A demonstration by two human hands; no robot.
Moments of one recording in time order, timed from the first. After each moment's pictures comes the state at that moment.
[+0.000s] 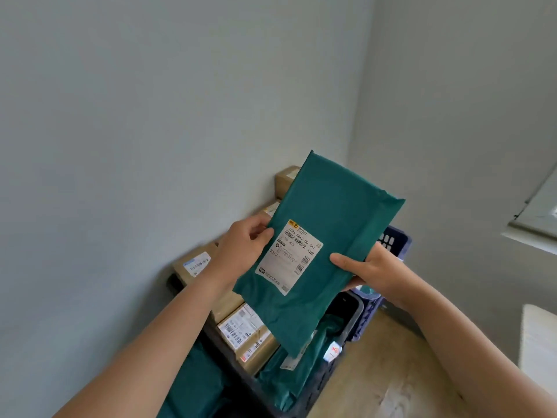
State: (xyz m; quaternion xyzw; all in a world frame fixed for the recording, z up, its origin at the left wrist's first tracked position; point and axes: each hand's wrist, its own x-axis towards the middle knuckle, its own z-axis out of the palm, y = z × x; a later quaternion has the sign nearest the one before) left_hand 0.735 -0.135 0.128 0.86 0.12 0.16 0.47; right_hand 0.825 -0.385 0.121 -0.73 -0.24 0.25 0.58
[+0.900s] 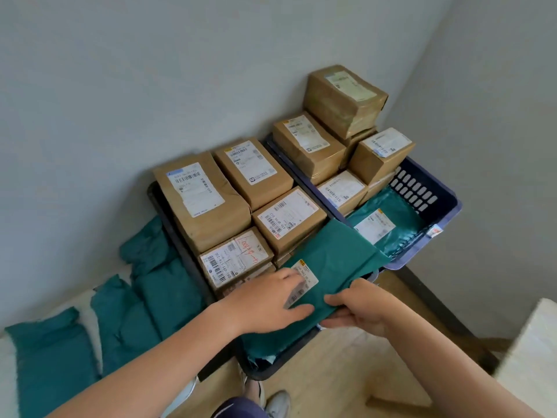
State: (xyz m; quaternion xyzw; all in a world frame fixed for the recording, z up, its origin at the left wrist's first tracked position) left_hand 0.731 -0.190 -0.060 0.93 0.05 -0.19 0.31; right_hand 0.859 -0.363 -0.038 -0.70 0.08 0.57 0.43
